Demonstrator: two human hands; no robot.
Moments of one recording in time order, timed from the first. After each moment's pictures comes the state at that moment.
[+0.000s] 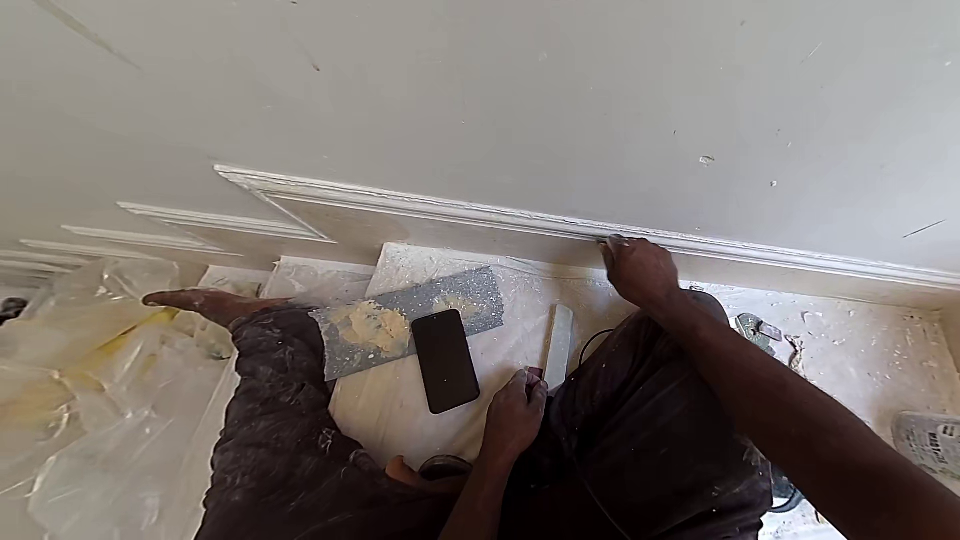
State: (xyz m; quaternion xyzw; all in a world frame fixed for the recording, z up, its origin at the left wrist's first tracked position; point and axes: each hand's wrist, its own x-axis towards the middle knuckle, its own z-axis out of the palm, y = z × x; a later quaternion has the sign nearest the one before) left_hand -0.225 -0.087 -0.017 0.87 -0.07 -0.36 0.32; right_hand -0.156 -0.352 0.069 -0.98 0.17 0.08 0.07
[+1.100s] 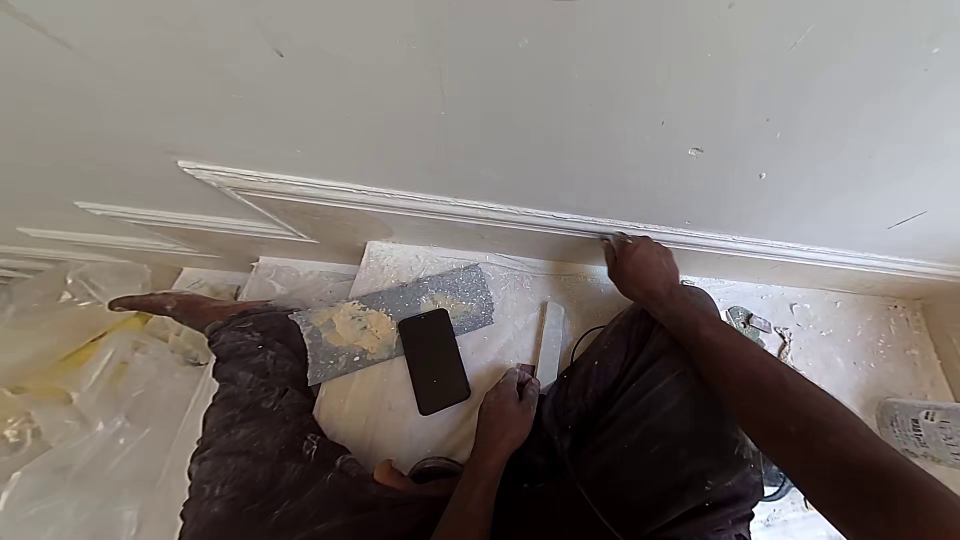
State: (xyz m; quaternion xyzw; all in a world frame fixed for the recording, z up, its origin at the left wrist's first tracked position) left_hand -0.224 -0.087 -0.019 0.87 -0.06 -0.36 0.33; right_hand -0.165 -0.362 0.071 -0.97 0.20 0.10 0.07
